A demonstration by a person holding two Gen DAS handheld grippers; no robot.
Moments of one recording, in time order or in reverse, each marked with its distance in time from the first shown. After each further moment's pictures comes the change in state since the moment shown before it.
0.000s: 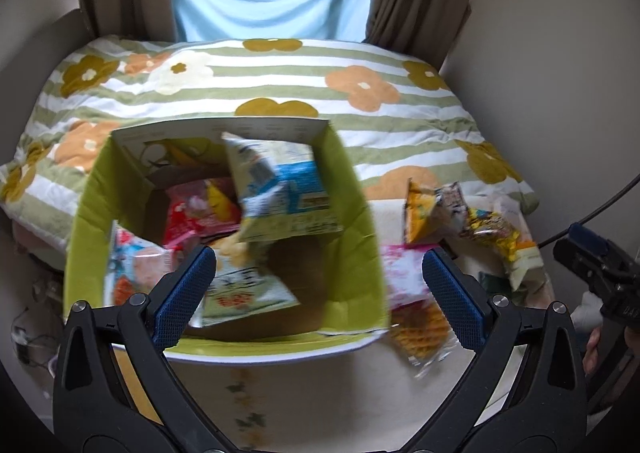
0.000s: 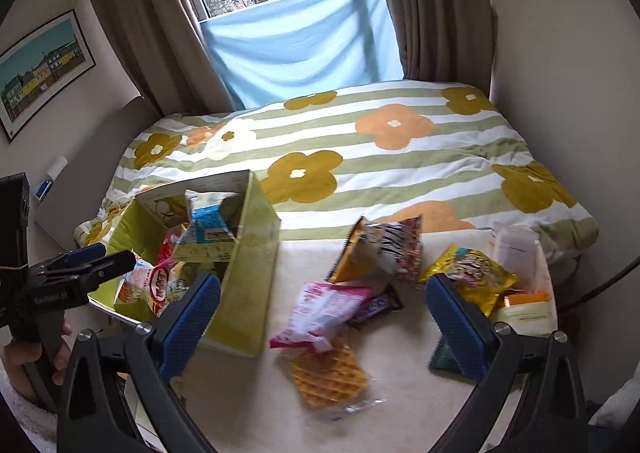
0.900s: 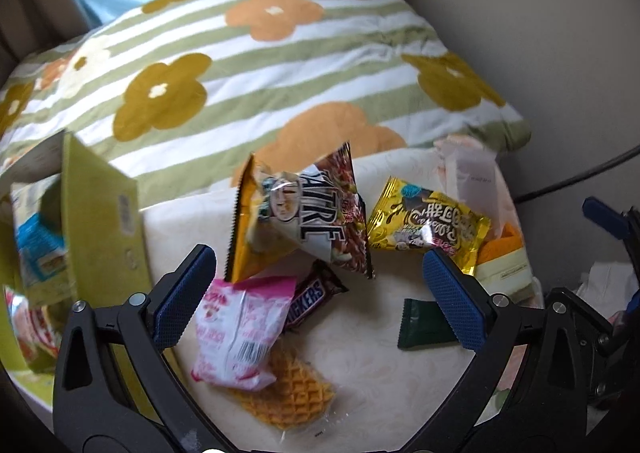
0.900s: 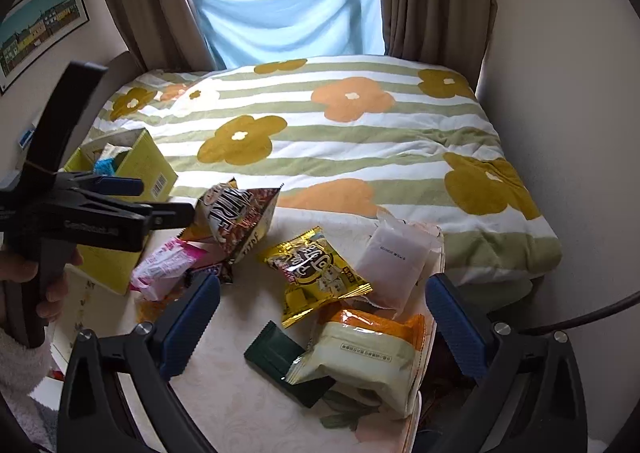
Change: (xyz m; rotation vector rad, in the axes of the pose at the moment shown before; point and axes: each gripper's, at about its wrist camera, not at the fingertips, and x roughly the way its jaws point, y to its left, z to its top) left arm 0.192 -0.211 0.024 0.218 0.314 -0.017; right arm 0.037 -0.154 0.002 -0.153 0.133 -0.052
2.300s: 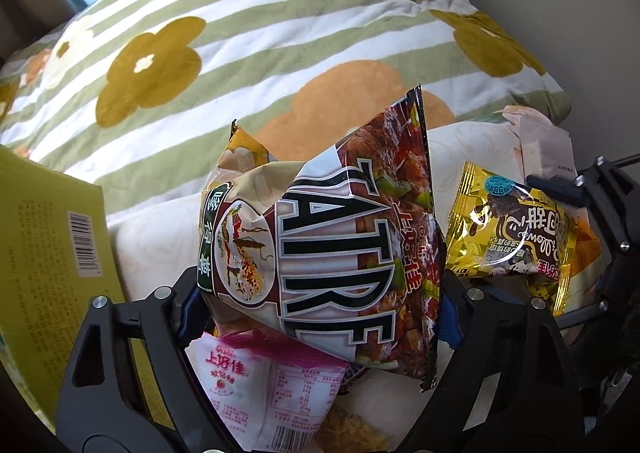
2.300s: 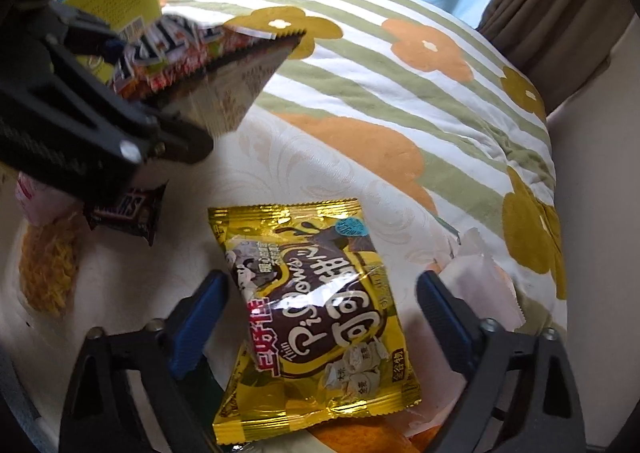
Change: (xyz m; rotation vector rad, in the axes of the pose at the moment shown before) left arm 0.085 0.035 0.015 0.016 0.104 0.025; right arm 0.152 0.037 -0.005 -0.440 0.280 -0.030
